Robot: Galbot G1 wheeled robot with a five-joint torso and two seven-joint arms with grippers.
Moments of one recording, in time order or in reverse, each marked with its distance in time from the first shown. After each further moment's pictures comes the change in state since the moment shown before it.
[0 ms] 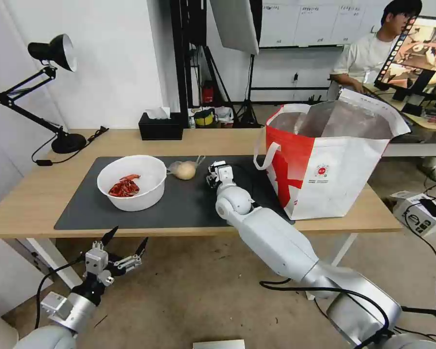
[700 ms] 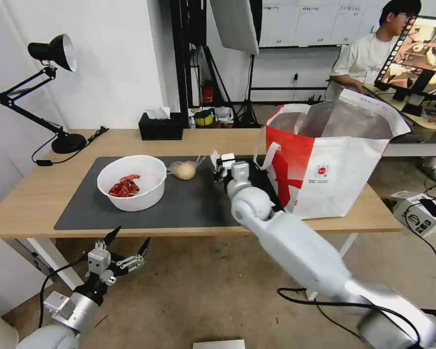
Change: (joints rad) left arm -0.008 -0.001 0.013 0.000 -0.004 -0.001 -0.005; right arm -0.118 -0.232 0.068 0.512 0.080 0.051 -0.066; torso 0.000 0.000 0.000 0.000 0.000
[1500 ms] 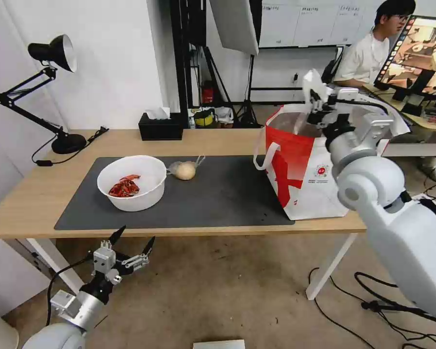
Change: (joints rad) left arm -0.023 -0.003 0.041 0.006 0.000 0.000 -0.006; right arm -0.104 -0.308 0.462 0.221 0.052 0.039 -0.023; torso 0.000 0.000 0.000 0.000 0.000
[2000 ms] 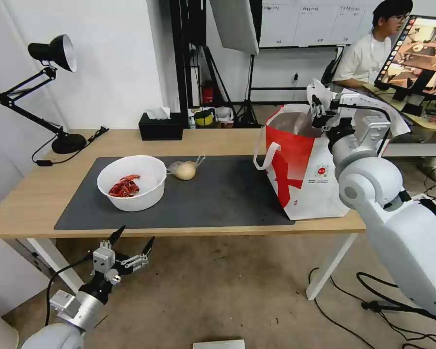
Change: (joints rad) left arm 0.010 0.005 -0.010 -0.009 -0.002 0.001 -0.003; right arm 0.002 0.007 -0.012 -0.014 -0.049 -0.016 0.008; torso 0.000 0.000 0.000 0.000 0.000
